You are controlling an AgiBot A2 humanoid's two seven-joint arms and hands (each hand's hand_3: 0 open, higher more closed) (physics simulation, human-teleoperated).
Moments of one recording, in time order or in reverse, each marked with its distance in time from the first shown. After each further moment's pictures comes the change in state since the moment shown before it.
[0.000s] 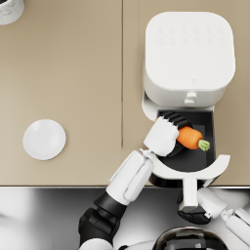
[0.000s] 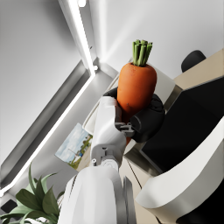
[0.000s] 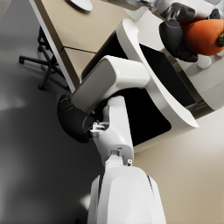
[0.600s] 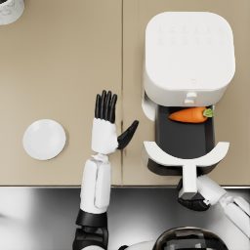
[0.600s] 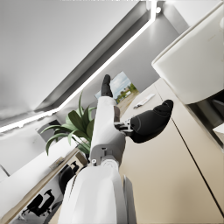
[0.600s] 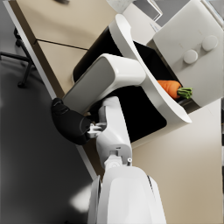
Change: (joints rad) left arm -0.224 -0.094 -0.505 -0.191 -0.001 0.027 -0.003; right arm 0.128 -0.086 0.011 -0.150 -0.001 0.082 -0.010
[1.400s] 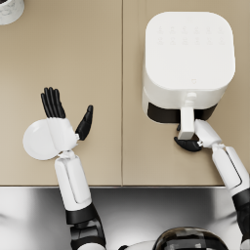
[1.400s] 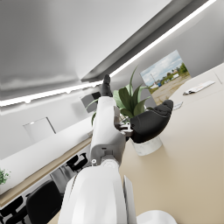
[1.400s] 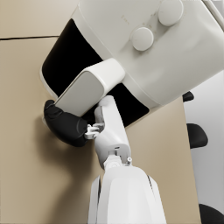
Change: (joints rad) left arm 0.085 -0.034 -0.330 0.036 -0.001 0.001 0.000; right arm 0.504 -0.455 -0.009 -0.832 0.004 0.073 0.017
